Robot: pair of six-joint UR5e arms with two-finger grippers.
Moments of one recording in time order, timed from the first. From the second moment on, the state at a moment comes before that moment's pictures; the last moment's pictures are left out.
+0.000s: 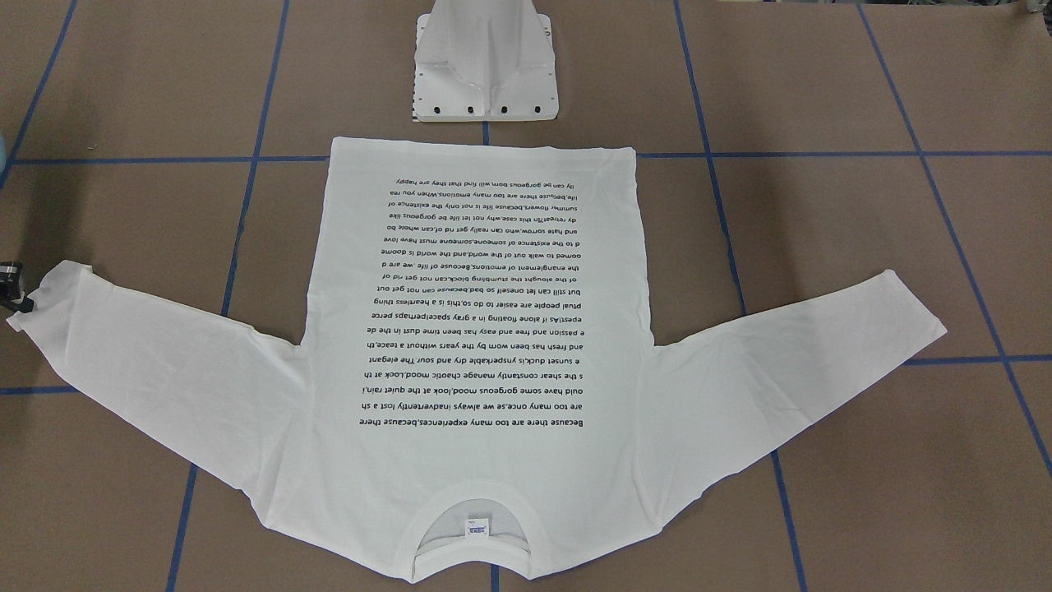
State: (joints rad) left arm -1.56 -1.56 -1.57 -1.93 -2.35 0.13; right arm 1.15 -1.61 1.39 -0.82 2.34 0.55
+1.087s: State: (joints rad) left arm -1.56 -1.56 -1.57 -1.93 -2.35 0.13; right arm 1.22 -1.53 1.54 -0.82 2.56 0.66
